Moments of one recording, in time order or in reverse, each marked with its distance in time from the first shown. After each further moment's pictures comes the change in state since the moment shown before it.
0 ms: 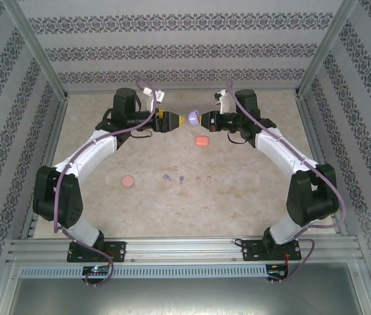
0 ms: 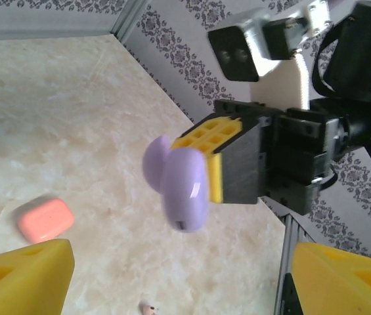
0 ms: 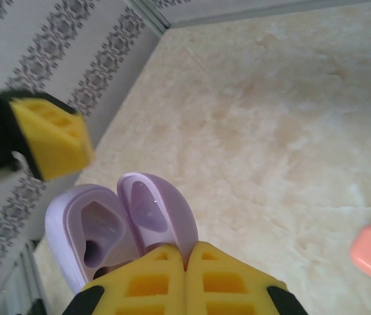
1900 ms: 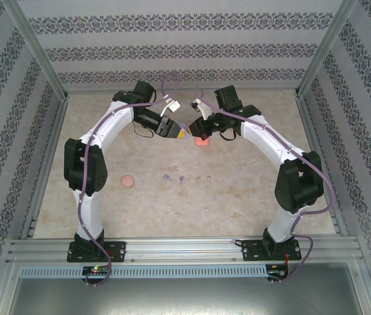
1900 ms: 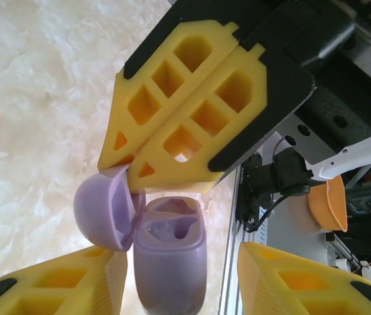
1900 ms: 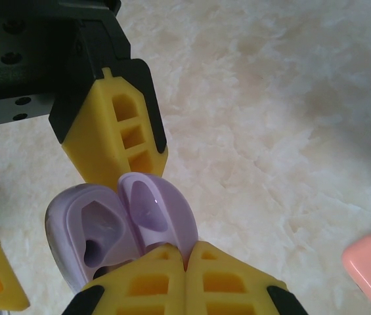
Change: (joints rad) left arm 0.004 0.411 0.546 -0.975 0.255 0.659; right arm 0.099 0.151 0.247 -0.383 0.019 -0.462
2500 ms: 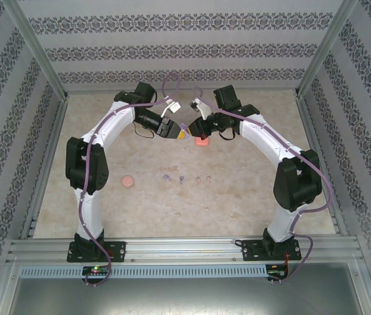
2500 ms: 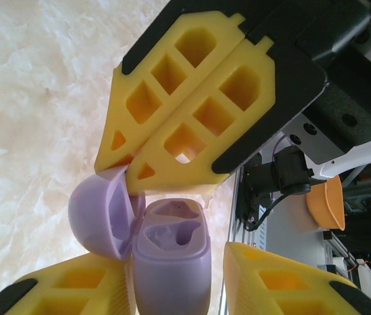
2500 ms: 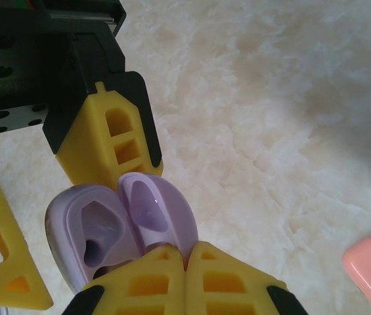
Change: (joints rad) left arm 0.000 0.021 0.006 -0.003 0.006 0.008; right arm 0.000 0.022 0.013 -0.003 -0.001 0.000
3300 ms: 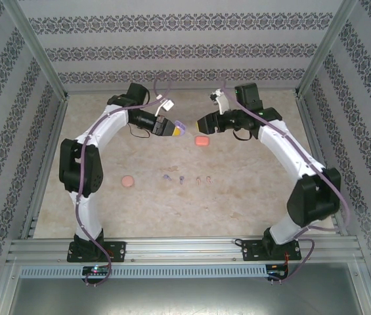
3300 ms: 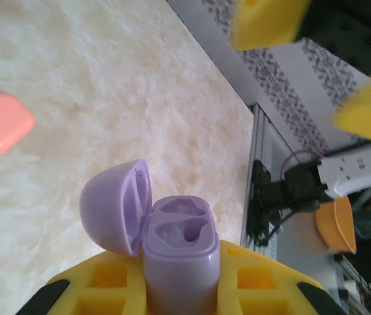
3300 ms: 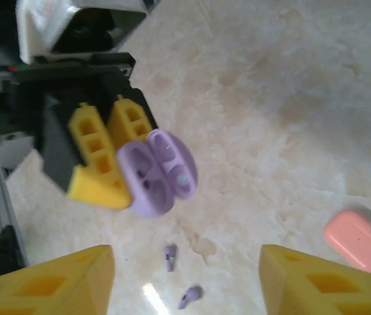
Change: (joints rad) left arm 0.056 -0.082 -0.150 0.207 0.002 -0.109; right arm -0.090 -0.215 -0.108 0.040 -0.039 0.167
